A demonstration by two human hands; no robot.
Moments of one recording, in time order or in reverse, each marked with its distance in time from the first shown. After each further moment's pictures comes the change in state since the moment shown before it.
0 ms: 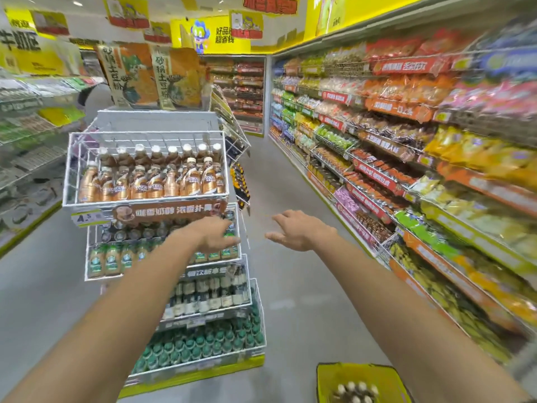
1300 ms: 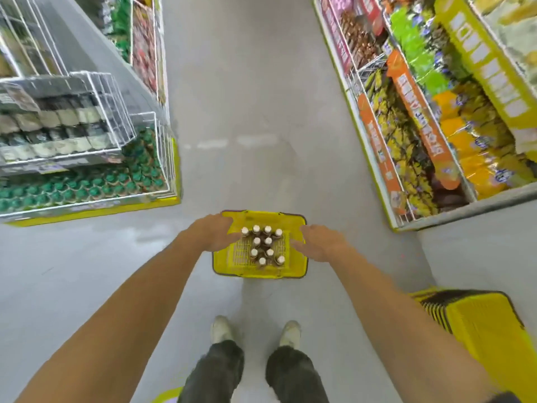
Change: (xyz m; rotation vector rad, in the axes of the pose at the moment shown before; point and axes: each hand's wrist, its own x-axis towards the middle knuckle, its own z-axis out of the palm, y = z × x) left_hand 0.227 0.464 0.414 -0.254 -0.616 -0.078; right_hand -0.162 0.494 0.471 0.249 -0.740 0.273
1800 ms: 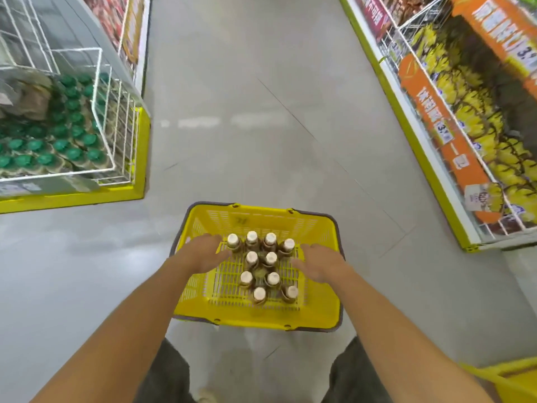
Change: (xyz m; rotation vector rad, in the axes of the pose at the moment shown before) left_hand 0.347 -0.091 0.302 -0.156 0.092 -0.121; right_hand 0.376 0.075 0.266 0.010 0.037 -0.010
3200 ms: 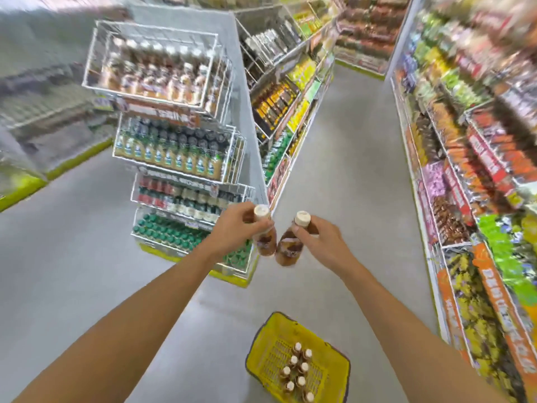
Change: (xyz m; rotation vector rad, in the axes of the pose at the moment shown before) left_hand -0.570 0.085 -0.525 -0.805 0.944 0.159; right_hand -0.501 -0.260 -0.518 0.574 0.548 -0.832
